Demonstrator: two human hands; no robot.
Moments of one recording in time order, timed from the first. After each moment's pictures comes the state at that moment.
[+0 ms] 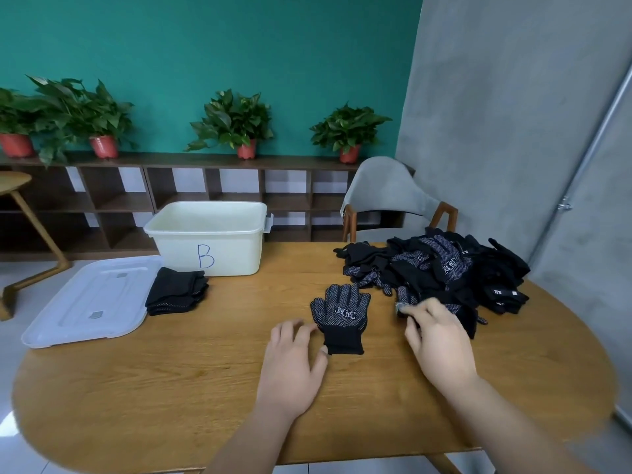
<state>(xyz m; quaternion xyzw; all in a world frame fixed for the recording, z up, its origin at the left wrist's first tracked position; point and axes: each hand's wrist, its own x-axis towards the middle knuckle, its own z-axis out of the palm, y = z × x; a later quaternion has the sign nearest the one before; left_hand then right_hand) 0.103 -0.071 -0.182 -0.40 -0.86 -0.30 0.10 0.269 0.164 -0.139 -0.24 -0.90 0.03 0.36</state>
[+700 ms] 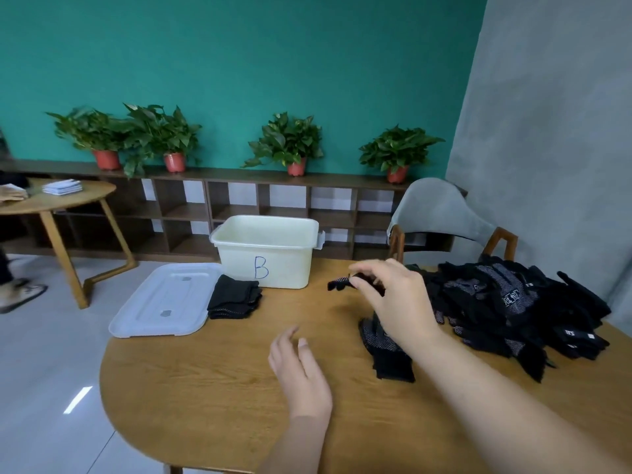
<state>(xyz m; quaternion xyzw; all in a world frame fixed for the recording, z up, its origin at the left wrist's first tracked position) 0.098 -0.094 -0.163 -0.07 -0.72 -0.67 0.14 0.149 0.054 -0.020 -0.02 -0.88 0.19 0.43</state>
